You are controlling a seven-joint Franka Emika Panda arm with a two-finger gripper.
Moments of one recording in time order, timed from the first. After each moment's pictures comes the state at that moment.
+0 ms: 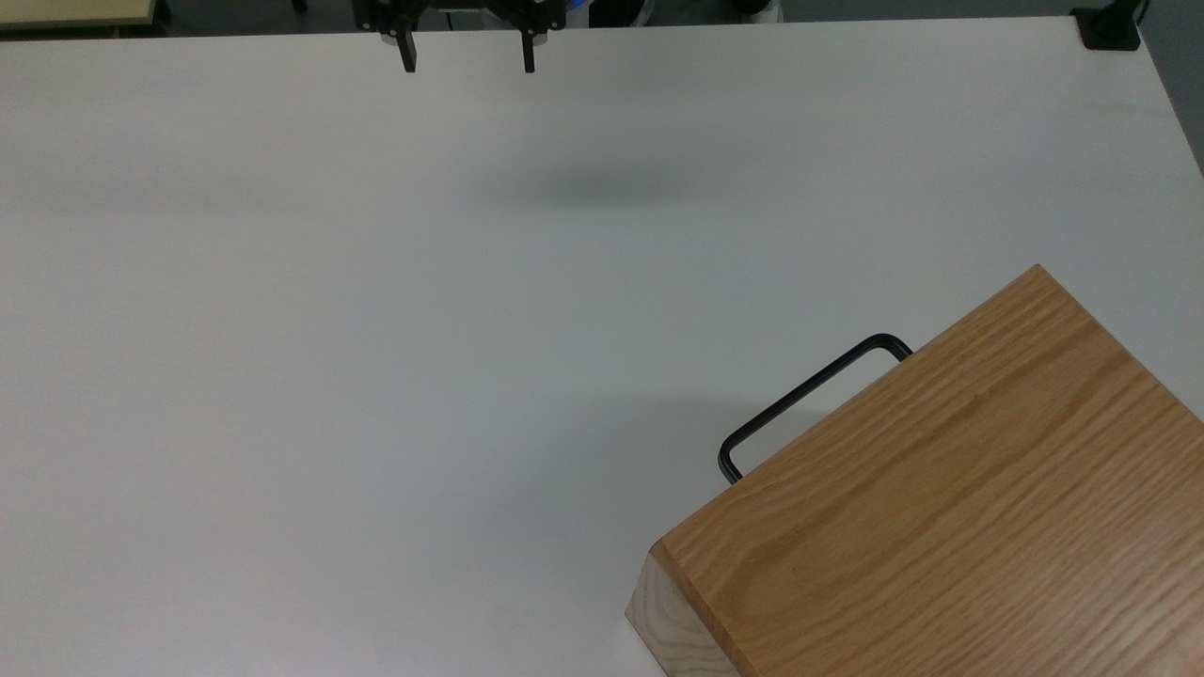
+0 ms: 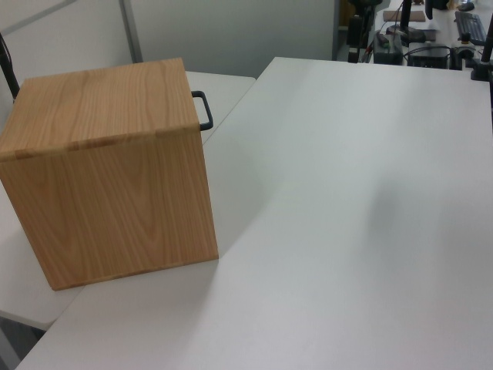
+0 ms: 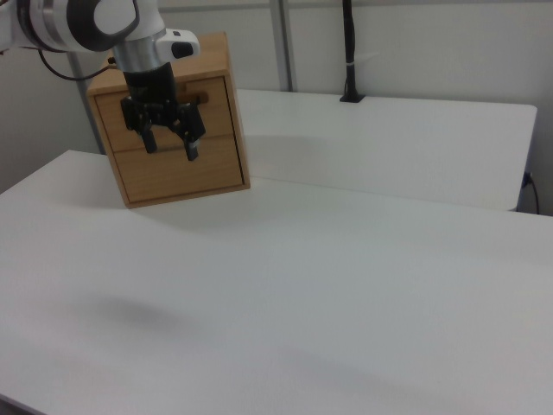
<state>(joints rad) 0.08 0.04 -0.06 -1.56 0.00 1.65 -0.02</state>
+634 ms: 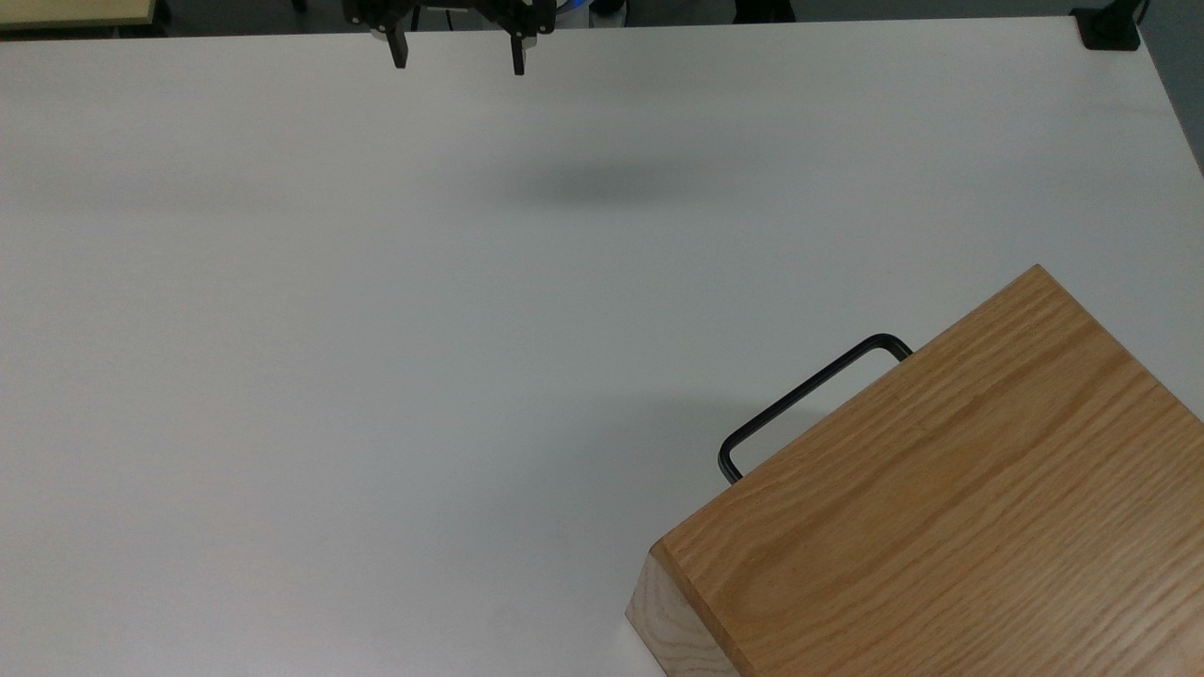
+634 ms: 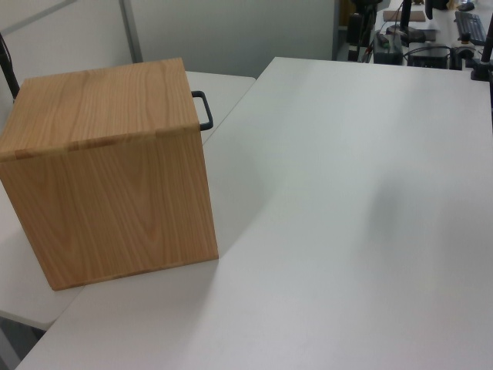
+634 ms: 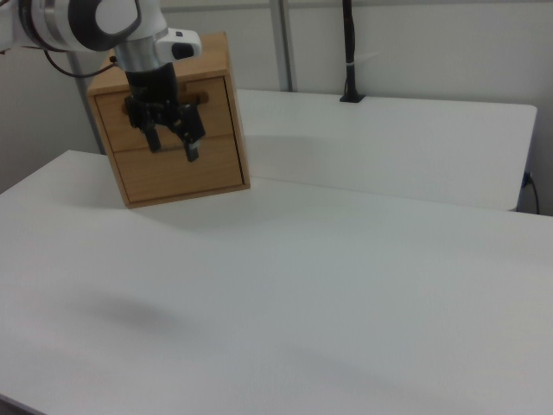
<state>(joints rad) 0.06 0.04 -0.06 -1.56 0.00 1.65 0.07</state>
